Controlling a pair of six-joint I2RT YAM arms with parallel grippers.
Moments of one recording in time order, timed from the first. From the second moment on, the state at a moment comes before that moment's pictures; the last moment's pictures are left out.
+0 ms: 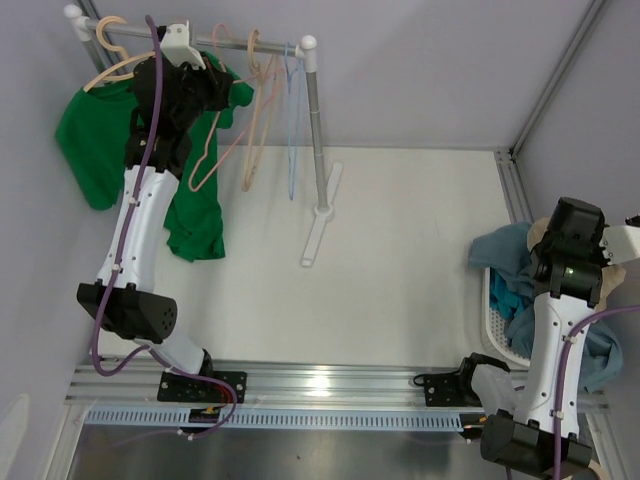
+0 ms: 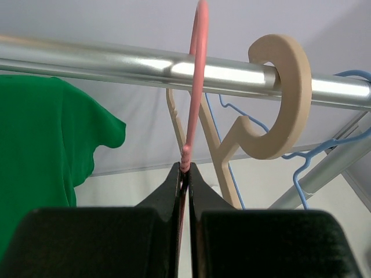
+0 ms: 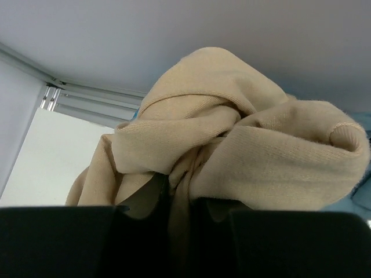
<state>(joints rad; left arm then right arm) -0.13 1.62 1.93 -0.31 0.16 -0.19 -0.30 0.90 1.17 -0.85 0.73 0.76</state>
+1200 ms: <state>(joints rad) 0.31 1.49 1.93 -0.43 0.25 -0.18 0.12 1.31 1.75 -0.60 0.56 0.55</state>
